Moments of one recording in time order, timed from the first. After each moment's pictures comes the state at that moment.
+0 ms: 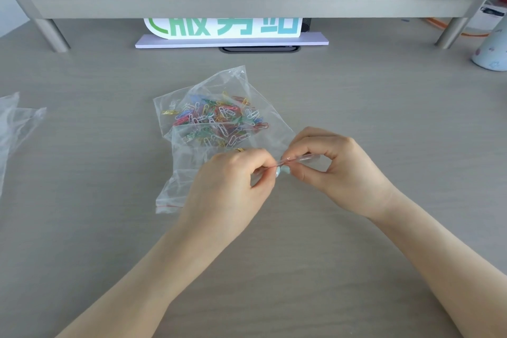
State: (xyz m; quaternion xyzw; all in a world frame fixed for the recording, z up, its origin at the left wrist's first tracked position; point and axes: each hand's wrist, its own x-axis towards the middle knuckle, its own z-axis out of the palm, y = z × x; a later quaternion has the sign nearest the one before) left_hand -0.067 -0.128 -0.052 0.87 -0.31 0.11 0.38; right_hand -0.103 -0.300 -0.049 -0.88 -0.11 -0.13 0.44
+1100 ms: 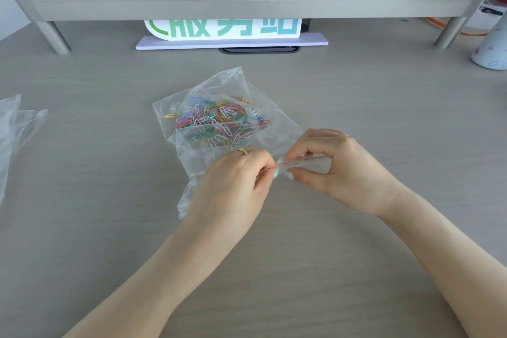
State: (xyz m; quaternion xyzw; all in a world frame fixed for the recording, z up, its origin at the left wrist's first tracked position) left_hand -0.068 -0.130 -0.056 0.89 -0.31 0.13 0.31; right_hand -0.099 -0.306 -0.049 -0.93 -0.11 -0.13 0.34
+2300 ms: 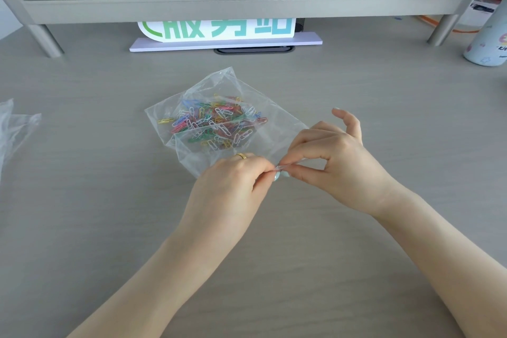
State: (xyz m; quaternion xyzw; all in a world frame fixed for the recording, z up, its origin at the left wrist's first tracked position) left_hand -0.067 -0.130 -0.056 0.87 -0.35 0.16 0.31; right_hand -0.100 -0.304 -0.051 -0.95 -0.11 -0.21 0.22
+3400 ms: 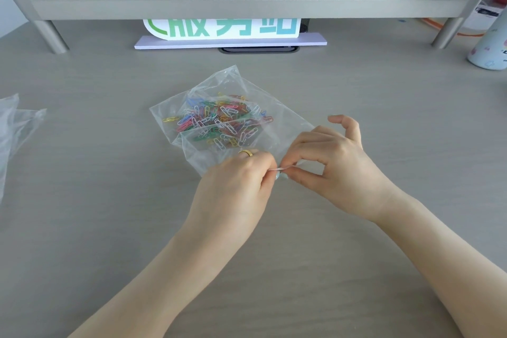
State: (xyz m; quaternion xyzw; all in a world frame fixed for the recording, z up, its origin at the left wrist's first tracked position) left_hand -0.070 -0.128 -0.053 0.88 -0.34 0.16 0.28; right_hand -0.103 -0.297 -0.052 -0.95 -0.13 -0.20 0.19
